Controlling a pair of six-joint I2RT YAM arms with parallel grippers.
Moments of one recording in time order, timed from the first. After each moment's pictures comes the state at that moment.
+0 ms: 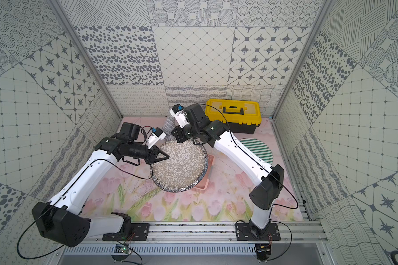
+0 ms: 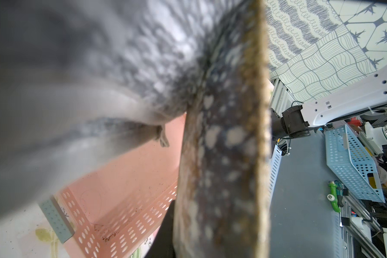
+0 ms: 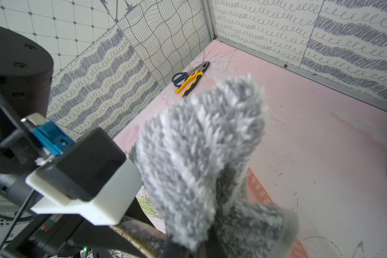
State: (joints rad) left arm -0.21 1.32 1.30 -0.98 0.77 0.28; right arm 0.78 1.75 1.89 -0.73 -0.26 0.17
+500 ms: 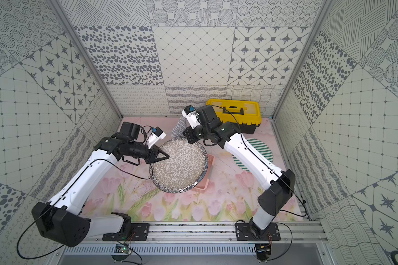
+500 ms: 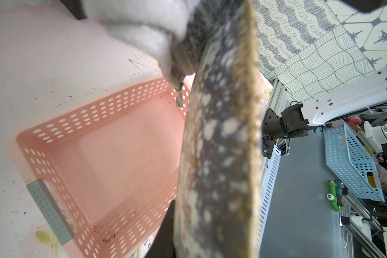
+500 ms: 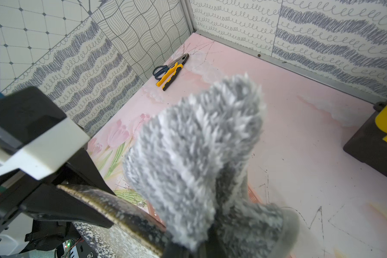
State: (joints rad) left arm -0.21 1.32 1.31 -0.98 0.78 0.28; right arm 0.69 1.65 1.74 -0.72 -0.26 0.14
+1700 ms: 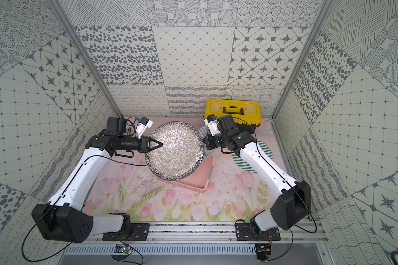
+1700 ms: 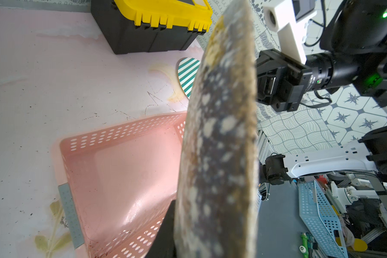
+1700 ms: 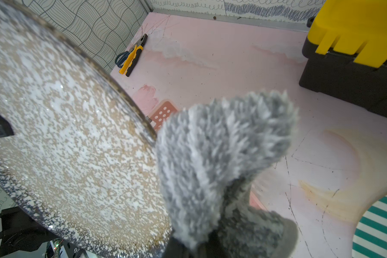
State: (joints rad) left arm -0.03 1.34 1.33 -0.84 0.93 0.06; right arm 0.51 1.46 1.38 -0.64 -0.33 0.18
